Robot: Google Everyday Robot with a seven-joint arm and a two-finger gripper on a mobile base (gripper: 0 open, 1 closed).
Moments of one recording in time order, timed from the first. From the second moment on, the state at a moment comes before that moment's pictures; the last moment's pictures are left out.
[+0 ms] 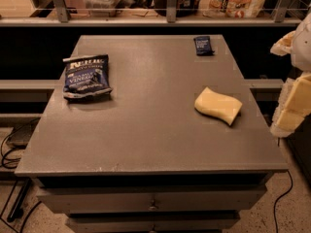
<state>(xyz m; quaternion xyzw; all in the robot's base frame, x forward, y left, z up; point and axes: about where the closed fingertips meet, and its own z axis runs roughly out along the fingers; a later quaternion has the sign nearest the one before) 0.438 -0.217 0.976 -0.60 0.78 -0.03 0.16</state>
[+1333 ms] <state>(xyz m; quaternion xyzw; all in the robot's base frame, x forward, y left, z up) 0.496 -0.165 0.891 -0.55 0.78 0.11 0.28</state>
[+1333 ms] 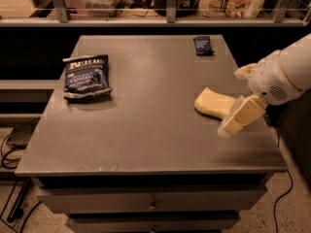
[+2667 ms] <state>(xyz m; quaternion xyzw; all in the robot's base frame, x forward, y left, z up) 0.541 -0.150 0.840 -0.52 0.81 0.15 0.25</state>
